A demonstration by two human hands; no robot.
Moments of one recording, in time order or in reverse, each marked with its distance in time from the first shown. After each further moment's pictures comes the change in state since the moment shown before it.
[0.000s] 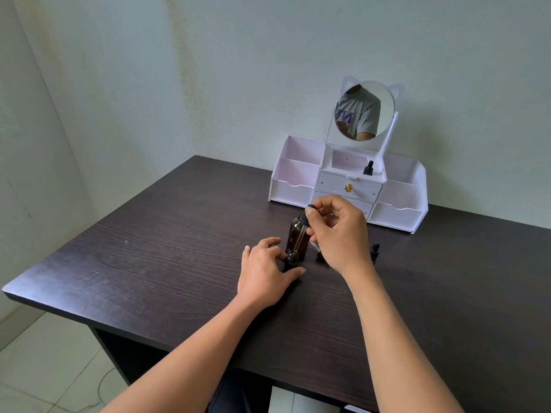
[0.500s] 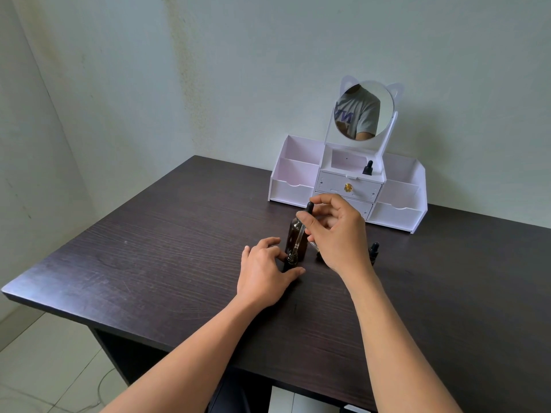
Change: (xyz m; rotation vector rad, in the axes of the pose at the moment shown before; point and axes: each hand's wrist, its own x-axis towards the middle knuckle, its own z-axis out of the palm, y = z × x) left_hand -0.001 0.002 -0.001 0.009 0.001 -0.006; right_hand -0.001 0.003 0.001 0.028 -0.022 0.021
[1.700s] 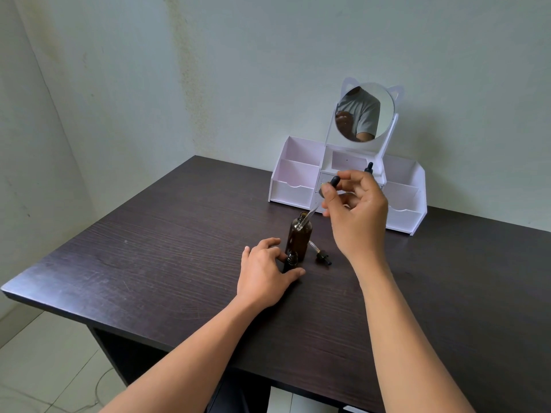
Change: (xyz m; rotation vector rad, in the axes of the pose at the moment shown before) left_hand 0.001 0.000 0.000 0.001 -0.009 -0.011; right_hand 0.015 -0.021 -0.012 0.041 0.231 -0.171
